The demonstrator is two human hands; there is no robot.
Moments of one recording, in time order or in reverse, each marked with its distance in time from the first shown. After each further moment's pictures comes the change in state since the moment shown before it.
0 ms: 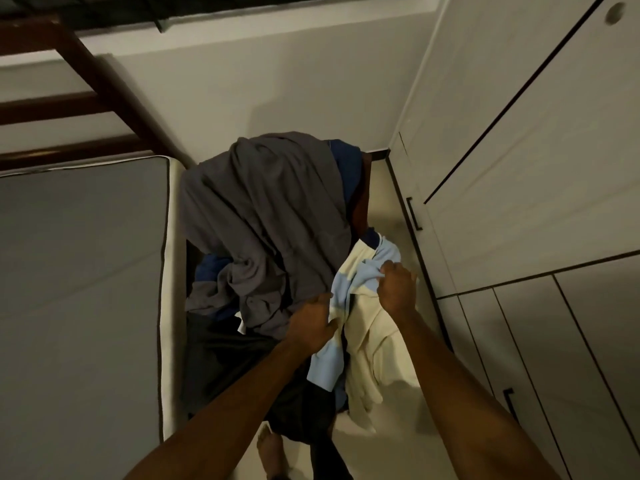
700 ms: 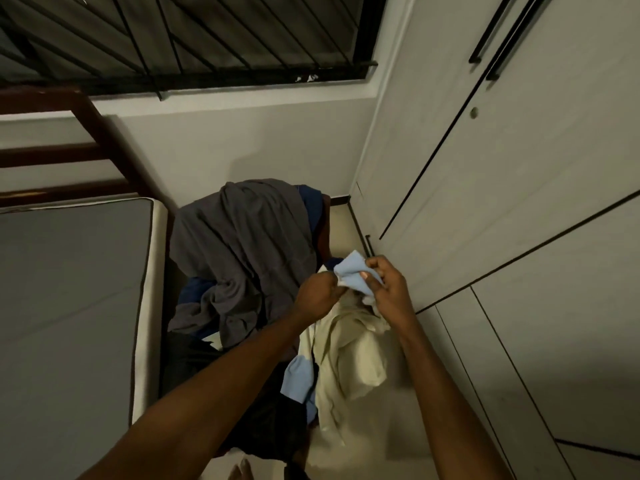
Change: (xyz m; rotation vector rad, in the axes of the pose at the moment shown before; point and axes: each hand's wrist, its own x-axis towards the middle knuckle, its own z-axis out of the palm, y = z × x) left_hand -0.007 0.135 -0.073 -0.233 0.301 0.370; right_hand -0.107 -0.014 -0.202 0.908 0.107 -0.176
